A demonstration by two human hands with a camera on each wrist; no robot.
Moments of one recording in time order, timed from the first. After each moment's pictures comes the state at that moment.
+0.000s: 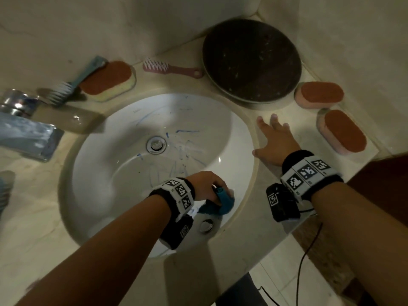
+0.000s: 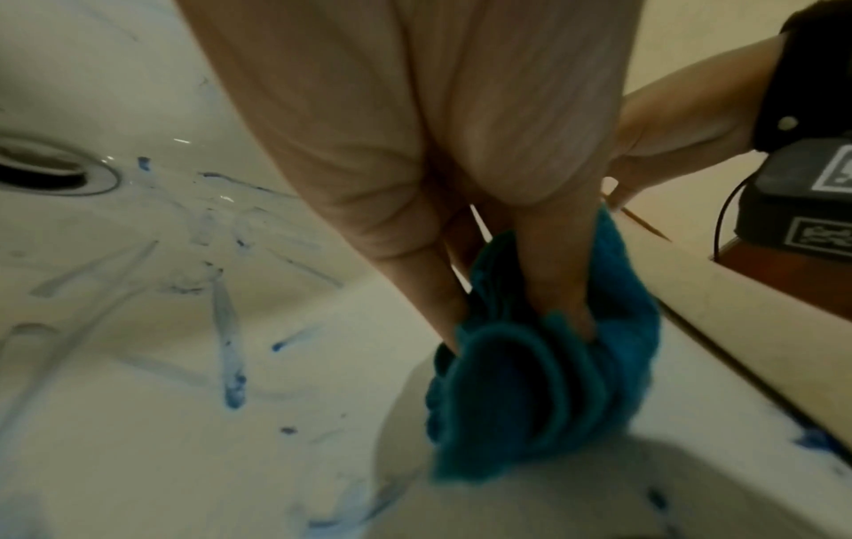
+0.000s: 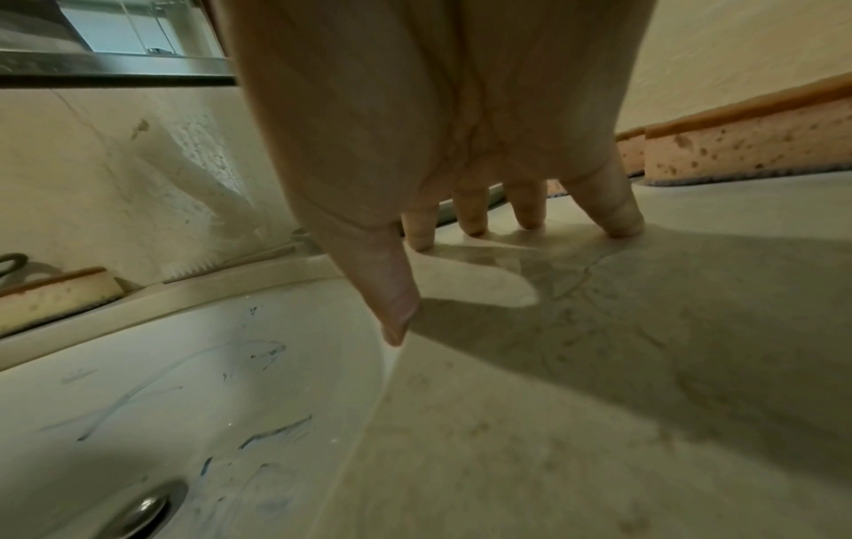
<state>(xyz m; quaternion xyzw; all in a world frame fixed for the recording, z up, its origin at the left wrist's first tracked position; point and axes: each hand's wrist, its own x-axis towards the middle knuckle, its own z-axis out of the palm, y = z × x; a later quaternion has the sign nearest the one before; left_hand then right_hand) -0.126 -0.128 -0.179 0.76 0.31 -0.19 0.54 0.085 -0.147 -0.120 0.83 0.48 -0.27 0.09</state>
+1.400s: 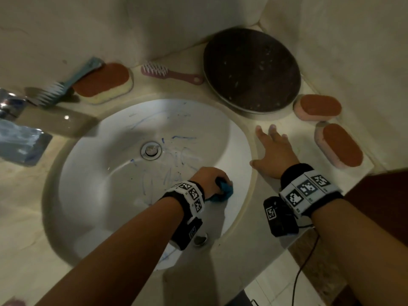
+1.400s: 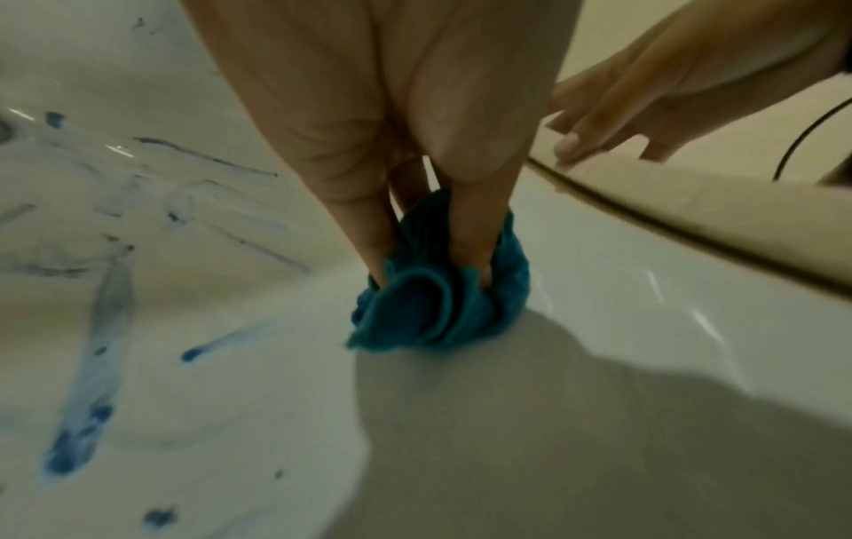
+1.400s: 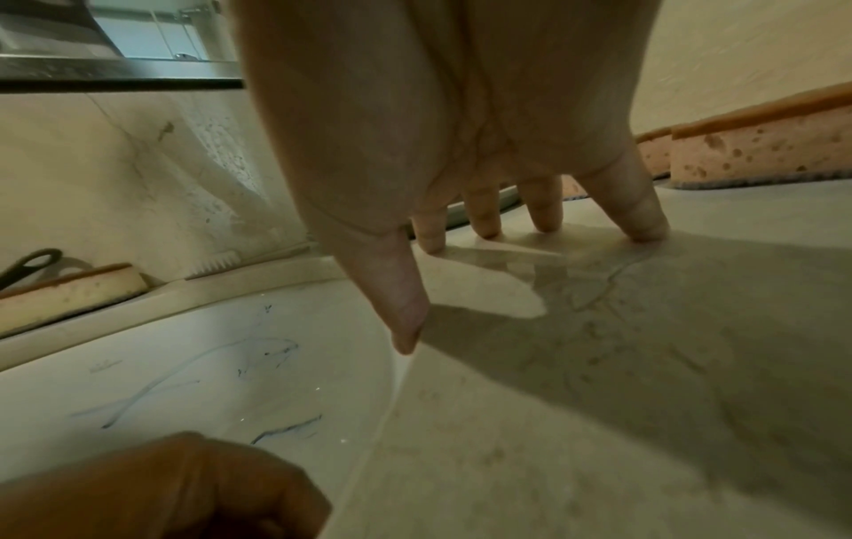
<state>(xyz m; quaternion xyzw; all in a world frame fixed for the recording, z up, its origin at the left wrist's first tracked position) -0.098 -0.116 -0.188 0.79 0.38 -0.09 0.48 0.082 -0.146 -0.121 0.83 0.48 -0.26 0.11</state>
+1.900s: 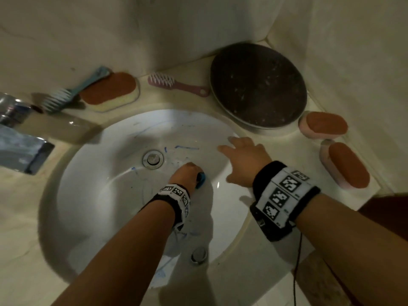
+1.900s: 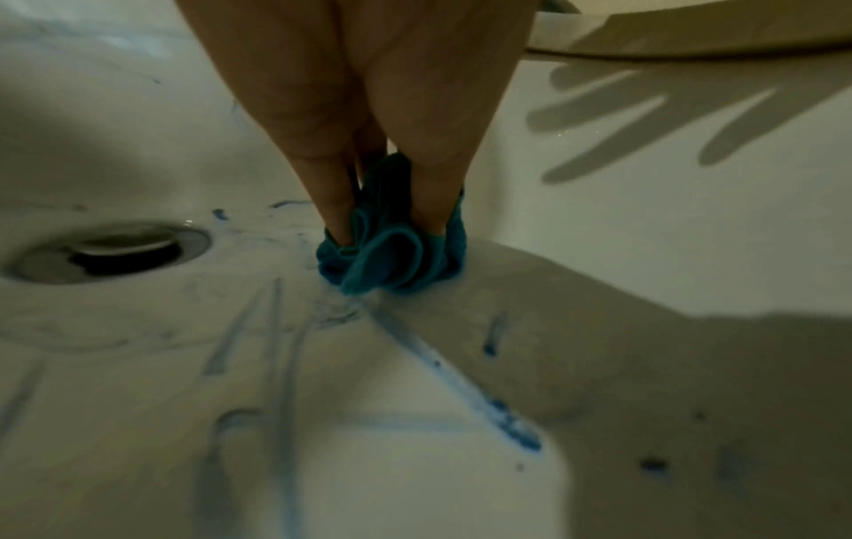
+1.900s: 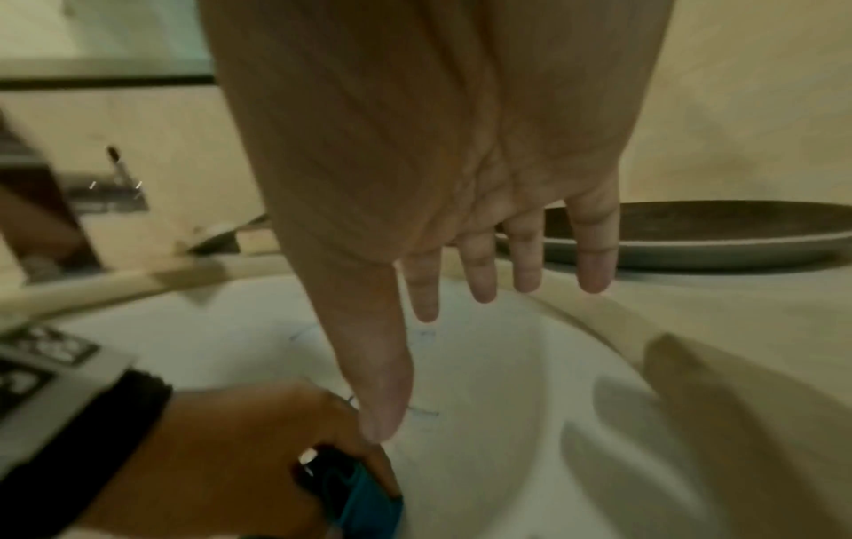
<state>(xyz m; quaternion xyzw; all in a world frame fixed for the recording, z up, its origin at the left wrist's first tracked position) -0.125 -0.075 -0.227 0.80 0.49 -0.07 0.35 0.019 -0.105 -0.090 0.68 0.67 -0.20 0.23</state>
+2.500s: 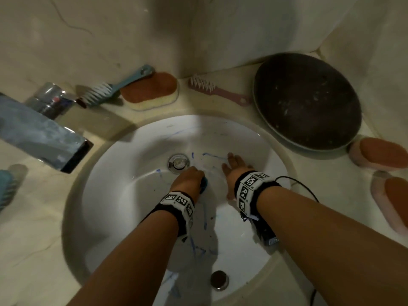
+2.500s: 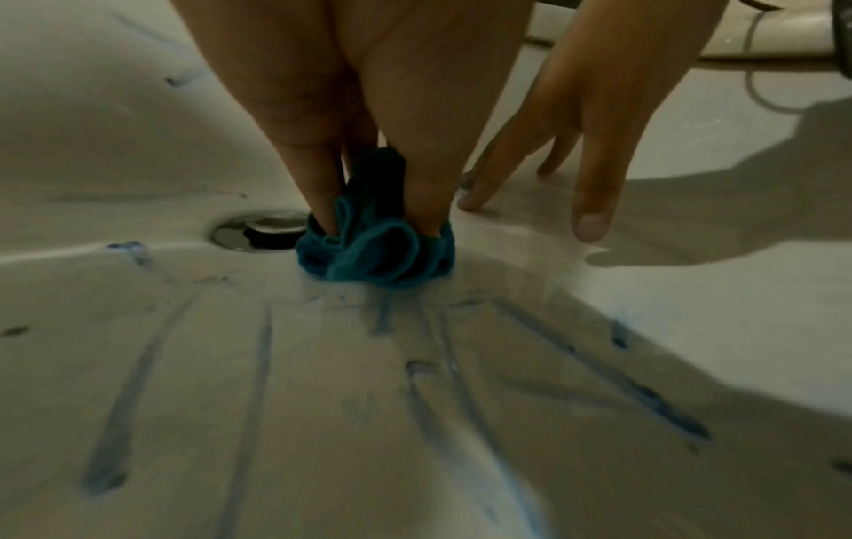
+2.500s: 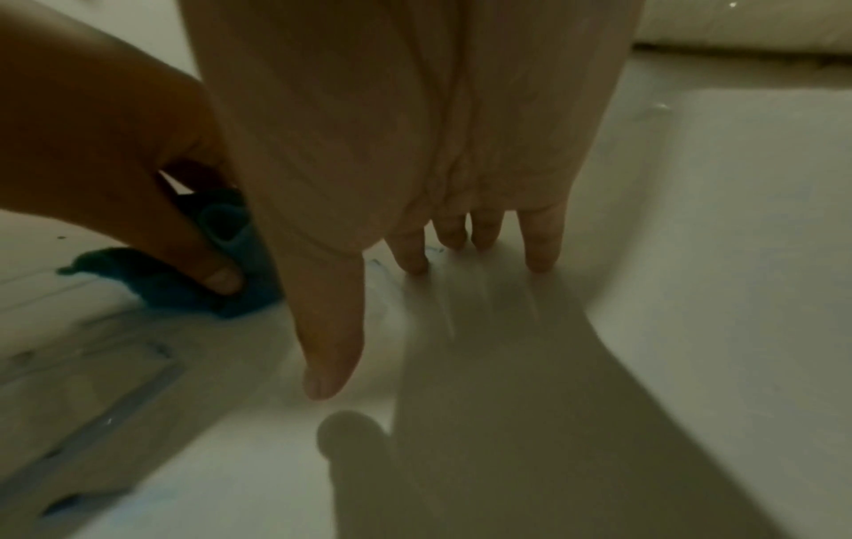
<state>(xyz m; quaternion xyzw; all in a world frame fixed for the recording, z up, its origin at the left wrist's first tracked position) -0.172 -0.052 -0.242 0.76 0.55 -0.10 0.34 -0.021 -0.050 -0.196 0.58 0.65 -0.27 0.41</state>
